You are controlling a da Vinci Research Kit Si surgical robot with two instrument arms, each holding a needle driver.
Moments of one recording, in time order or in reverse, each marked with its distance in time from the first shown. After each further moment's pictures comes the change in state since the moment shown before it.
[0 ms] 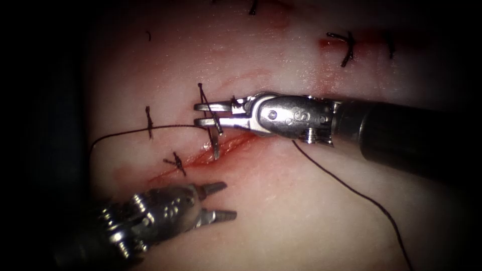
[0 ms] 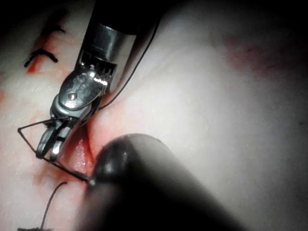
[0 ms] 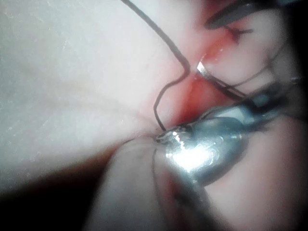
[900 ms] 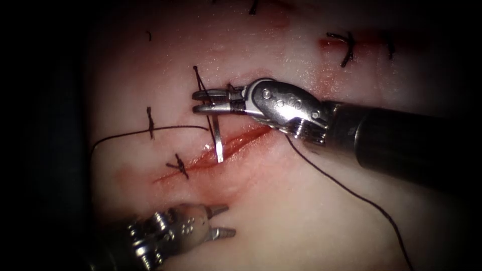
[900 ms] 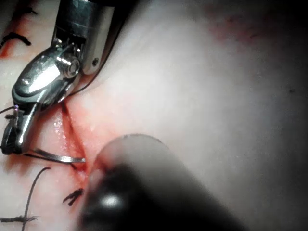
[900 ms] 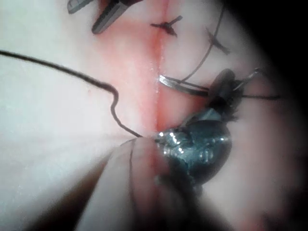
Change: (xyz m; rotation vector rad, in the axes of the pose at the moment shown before) right arm -0.001 0.001 0.000 -0.006 -0.068 0.492; left arm -0.004 0.000 0.003 -0.041 -0.109 0.044
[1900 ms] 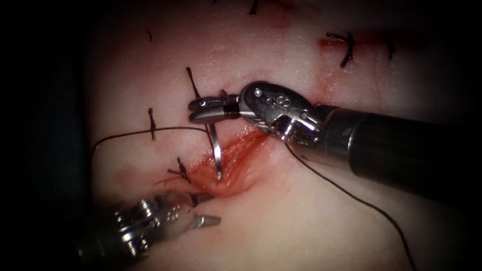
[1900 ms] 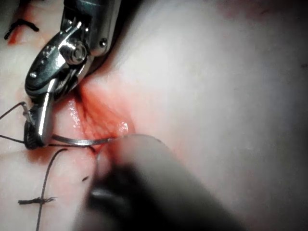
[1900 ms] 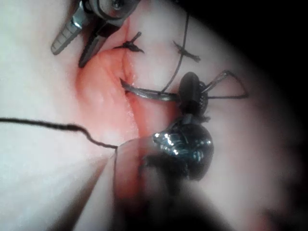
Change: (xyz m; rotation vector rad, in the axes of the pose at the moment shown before) right arm -0.001 -0.001 0.001 0.119 -0.069 0.257; left arm -0.001 -0.003 0.000 0.003 0.030 0.042
